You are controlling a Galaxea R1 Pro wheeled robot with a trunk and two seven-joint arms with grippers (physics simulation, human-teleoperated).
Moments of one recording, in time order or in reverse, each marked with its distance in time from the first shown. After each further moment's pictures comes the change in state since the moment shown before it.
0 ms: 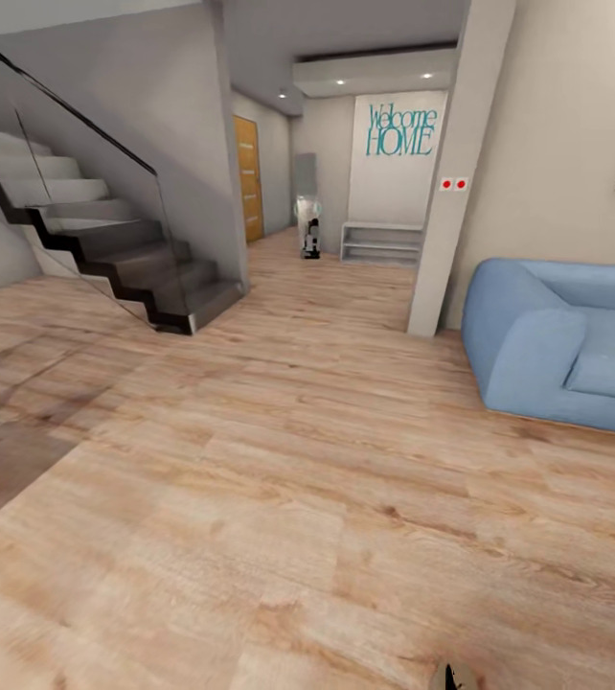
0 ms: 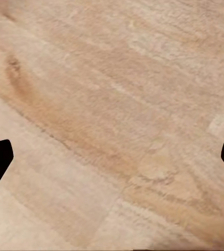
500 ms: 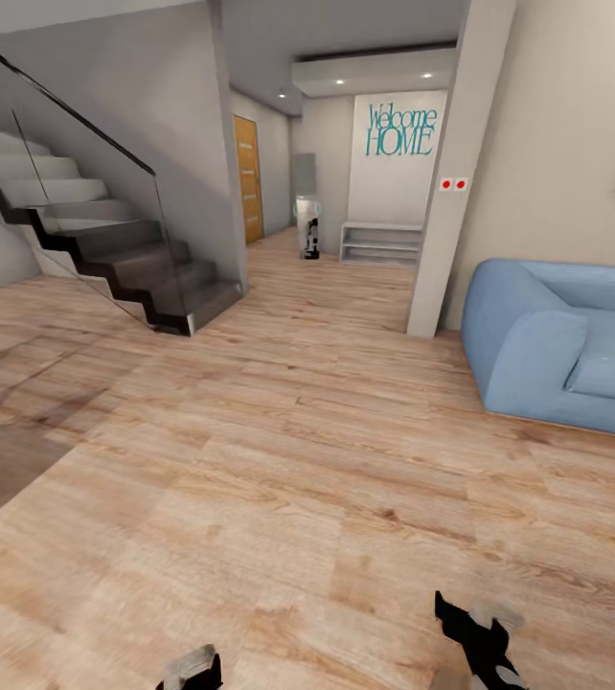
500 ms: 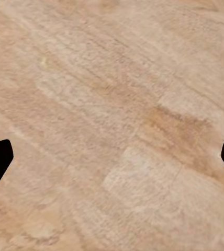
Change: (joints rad) left arm -0.214 -0.177 0.003 0.052 0.010 0.181 0.046; right arm -0.210 -0.039 -0.003 -0.078 0.002 0.436 -0.046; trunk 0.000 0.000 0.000
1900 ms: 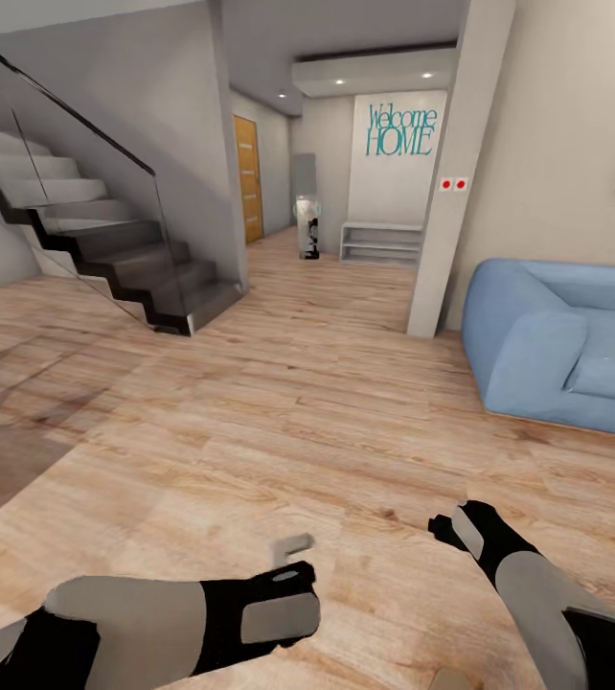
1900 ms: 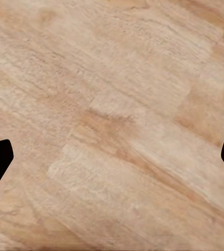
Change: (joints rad) left arm -0.469 -0.009 0.268 -0.807 -0.388 0.308 0.941; right arm -0.379 -0.031 0.008 -0.057 0.000 0.852 -0.222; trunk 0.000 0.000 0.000
